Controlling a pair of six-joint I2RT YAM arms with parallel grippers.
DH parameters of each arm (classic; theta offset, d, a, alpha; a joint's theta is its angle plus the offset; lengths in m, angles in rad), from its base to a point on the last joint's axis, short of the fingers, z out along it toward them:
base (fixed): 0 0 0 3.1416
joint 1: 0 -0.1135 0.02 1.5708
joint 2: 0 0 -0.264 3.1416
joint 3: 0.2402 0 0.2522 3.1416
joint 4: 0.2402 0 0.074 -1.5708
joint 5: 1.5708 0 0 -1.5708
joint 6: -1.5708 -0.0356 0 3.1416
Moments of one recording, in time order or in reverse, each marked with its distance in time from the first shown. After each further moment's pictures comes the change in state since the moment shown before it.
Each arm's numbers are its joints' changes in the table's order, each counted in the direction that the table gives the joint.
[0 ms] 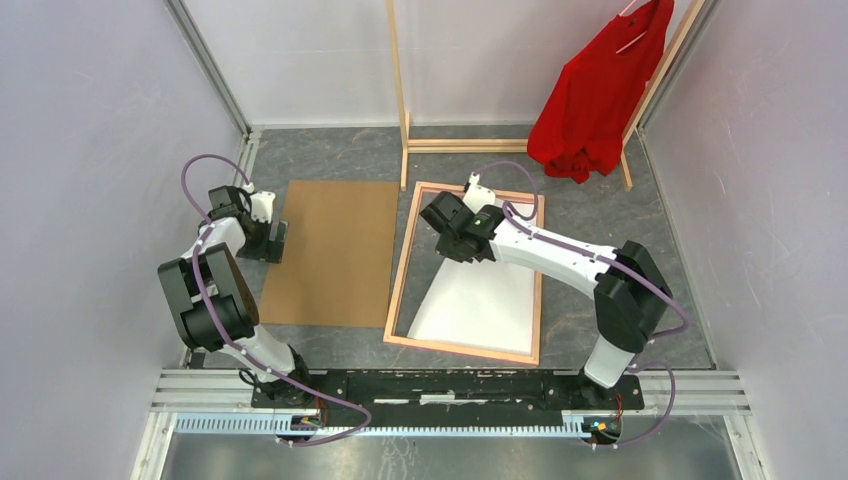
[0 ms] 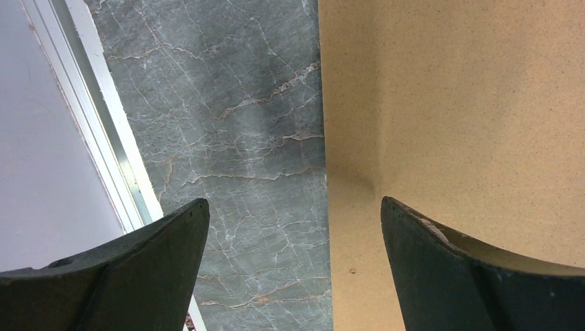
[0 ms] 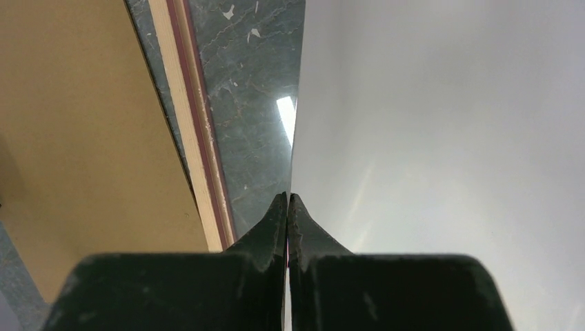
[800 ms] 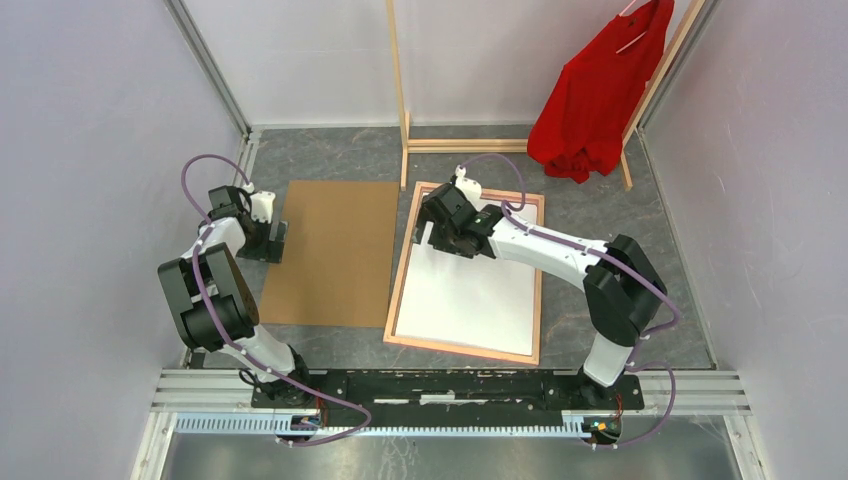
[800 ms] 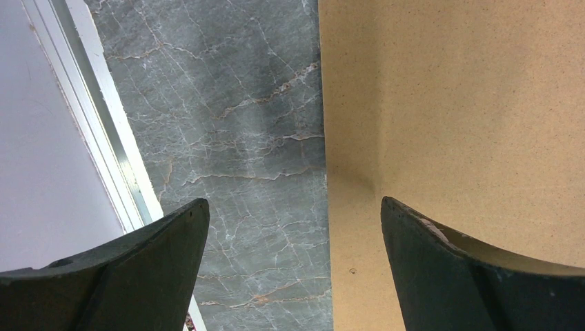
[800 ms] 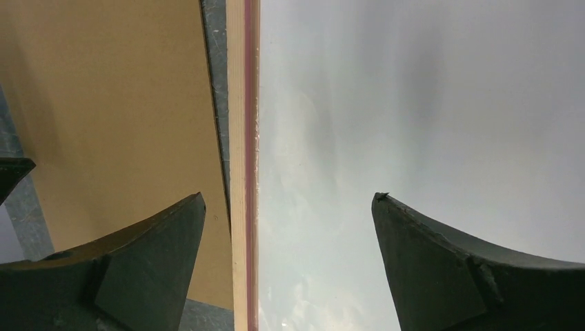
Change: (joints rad) left arm 0.000 0.000 0.000 0.000 0.000 0.000; right arm 0.044 0.046 -0.024 -0.229 -0.127 0.187
